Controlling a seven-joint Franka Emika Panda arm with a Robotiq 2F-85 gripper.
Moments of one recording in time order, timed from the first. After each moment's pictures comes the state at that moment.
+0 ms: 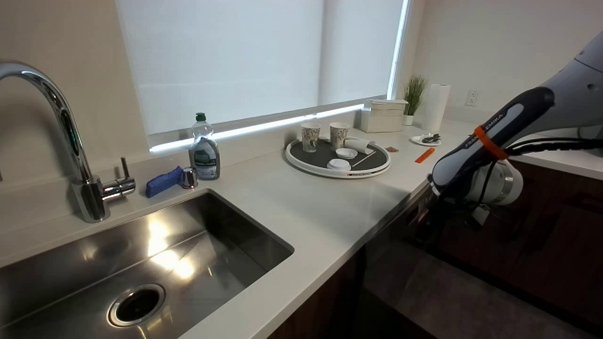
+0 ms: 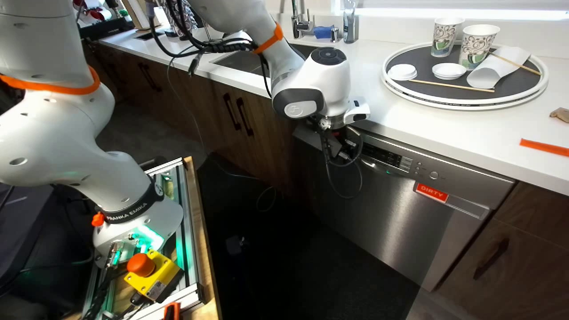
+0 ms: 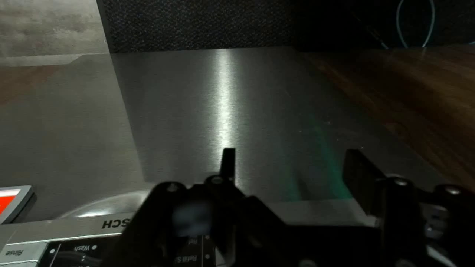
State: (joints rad) arm -0.28 0.46 0.20 -2.30 0.24 2.86 -0.75
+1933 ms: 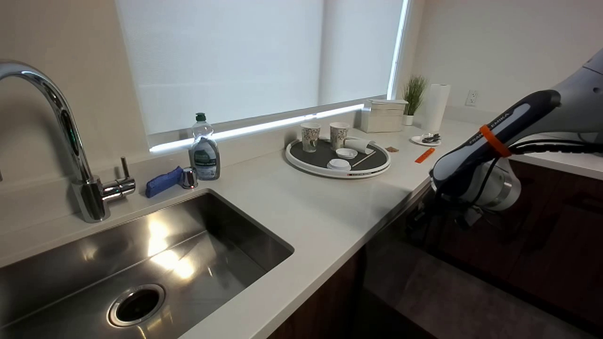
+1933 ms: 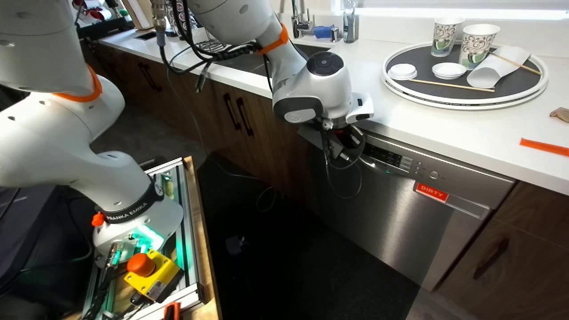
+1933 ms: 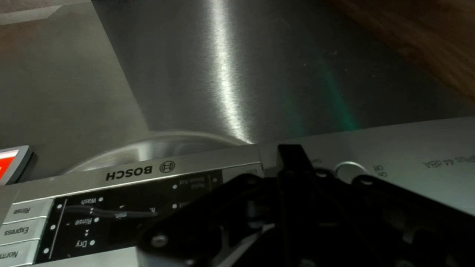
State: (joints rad) arm -0.56 0.54 0.49 -2.29 0.26 3.05 -0.74
